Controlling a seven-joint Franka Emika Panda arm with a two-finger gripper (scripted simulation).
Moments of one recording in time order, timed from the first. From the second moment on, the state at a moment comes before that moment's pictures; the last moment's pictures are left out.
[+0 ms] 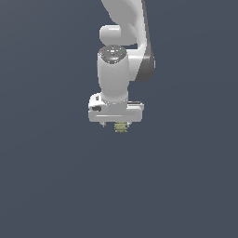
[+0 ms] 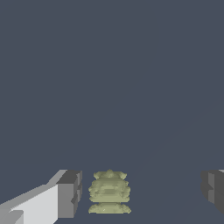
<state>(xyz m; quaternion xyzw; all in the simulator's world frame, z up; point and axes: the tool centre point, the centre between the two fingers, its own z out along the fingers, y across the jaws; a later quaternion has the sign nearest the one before) 0.006 -0.013 0.192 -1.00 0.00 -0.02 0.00</state>
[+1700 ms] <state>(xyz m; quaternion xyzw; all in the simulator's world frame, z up) -0.005 -0.015 0.174 -0.99 0.13 -0.02 0.01</state>
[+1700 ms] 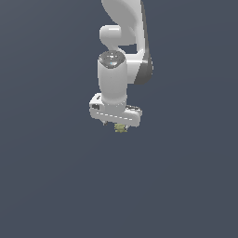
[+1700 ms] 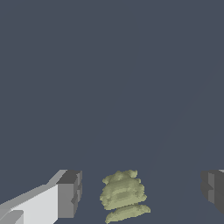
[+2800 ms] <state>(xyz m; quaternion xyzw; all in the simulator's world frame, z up) -0.043 0.002 0.135 -0.91 0.41 -0.01 0.01</state>
